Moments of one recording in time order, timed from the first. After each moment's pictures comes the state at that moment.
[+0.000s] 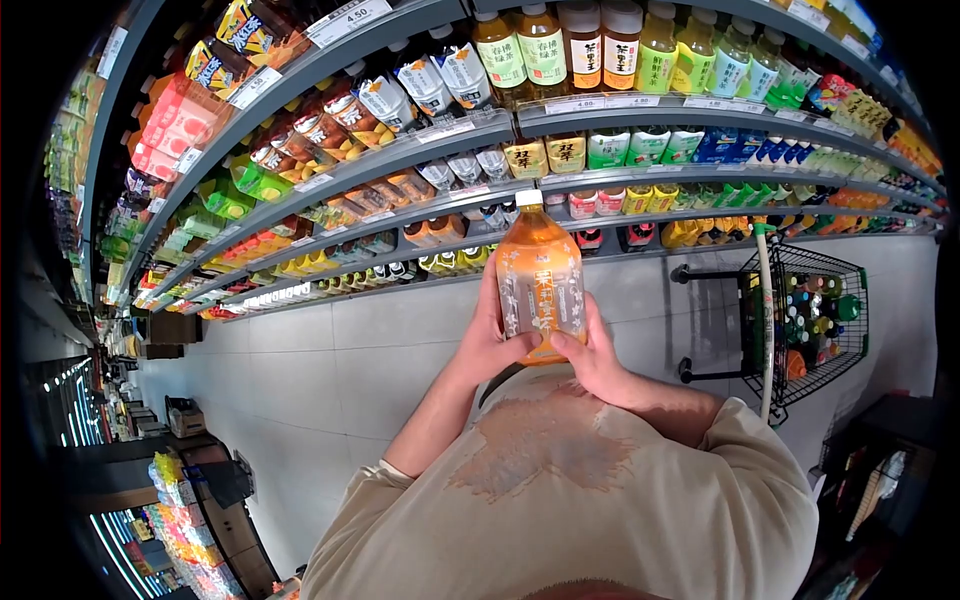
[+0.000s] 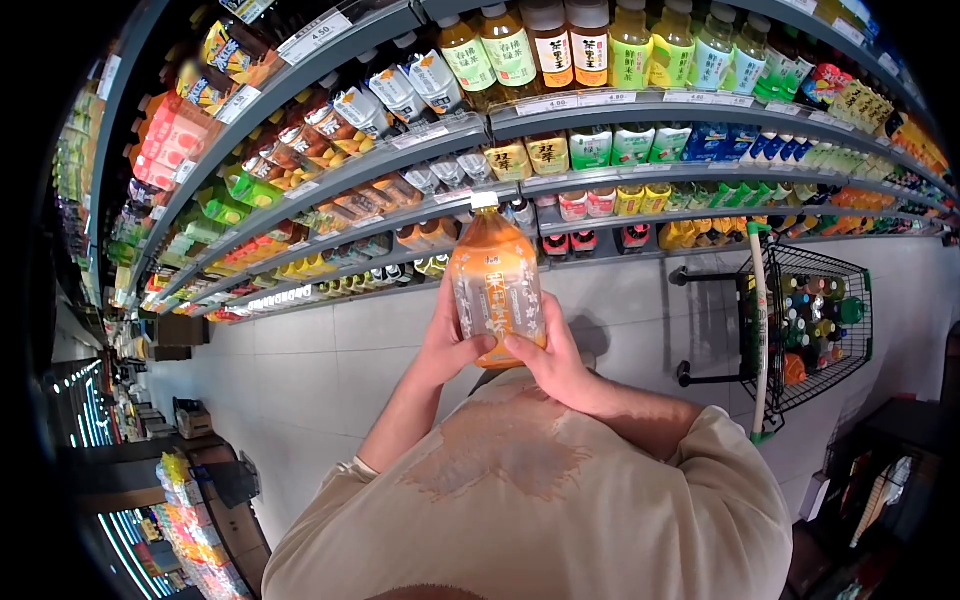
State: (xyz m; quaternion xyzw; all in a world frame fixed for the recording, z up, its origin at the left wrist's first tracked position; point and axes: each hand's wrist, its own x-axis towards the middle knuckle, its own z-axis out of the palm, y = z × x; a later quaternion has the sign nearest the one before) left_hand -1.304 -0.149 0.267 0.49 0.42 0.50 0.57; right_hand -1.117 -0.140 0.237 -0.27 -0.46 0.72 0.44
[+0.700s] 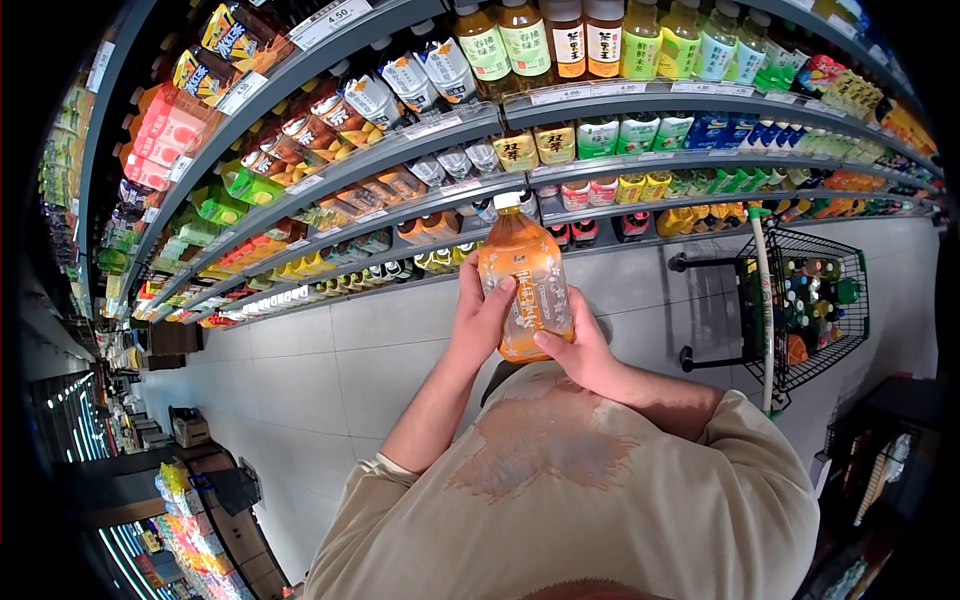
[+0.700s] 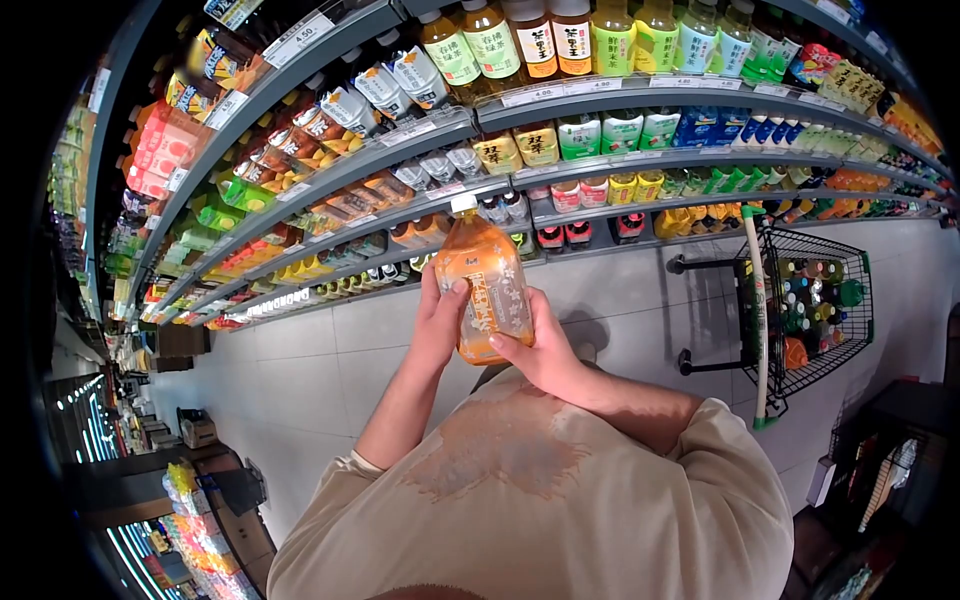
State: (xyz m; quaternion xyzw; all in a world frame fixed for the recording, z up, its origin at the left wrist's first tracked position) left_hand -1.295 -0.142 0.261 0.35 0.47 0.58 0.57; right_hand -1.123 -0.147 0.228 -0.29 -0.47 0.72 0.42
